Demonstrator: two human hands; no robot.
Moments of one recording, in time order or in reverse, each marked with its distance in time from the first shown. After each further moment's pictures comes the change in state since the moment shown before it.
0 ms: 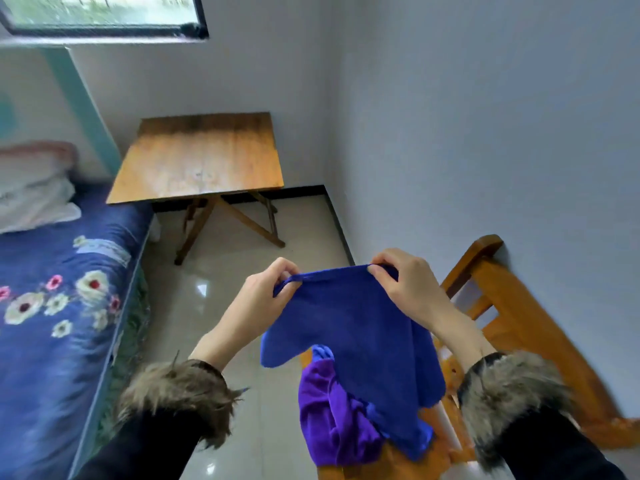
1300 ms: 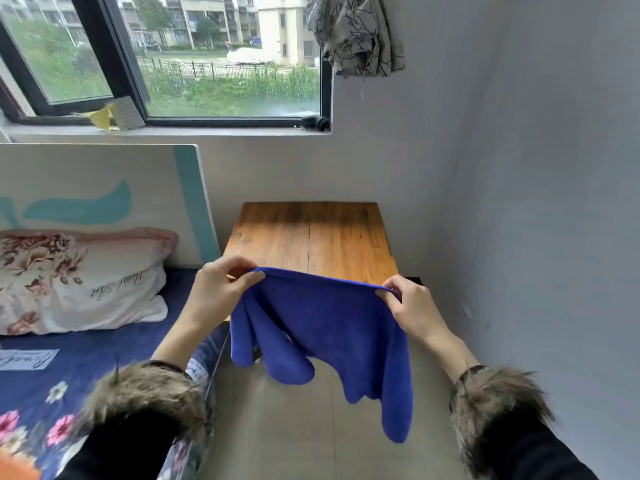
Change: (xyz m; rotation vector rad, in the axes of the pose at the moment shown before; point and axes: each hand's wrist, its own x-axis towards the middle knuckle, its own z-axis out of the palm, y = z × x) left_hand 0.330 -0.276 -0.373 -0.074 0.461 -0.101; right_hand 0.507 -0.111 0.241 0.104 -0.061 0.029
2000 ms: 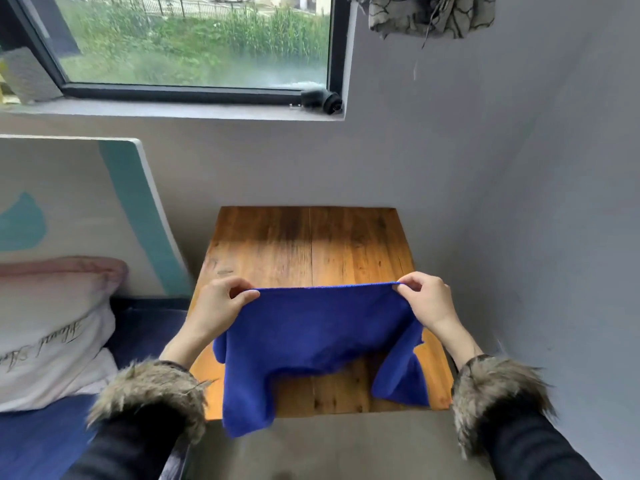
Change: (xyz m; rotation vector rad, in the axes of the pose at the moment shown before) left_hand 0.296 -0.178 0.067 0.192 -0.213 -0.217; right_hand 0.318 0.061 0.085 0.006 0.067 0.324
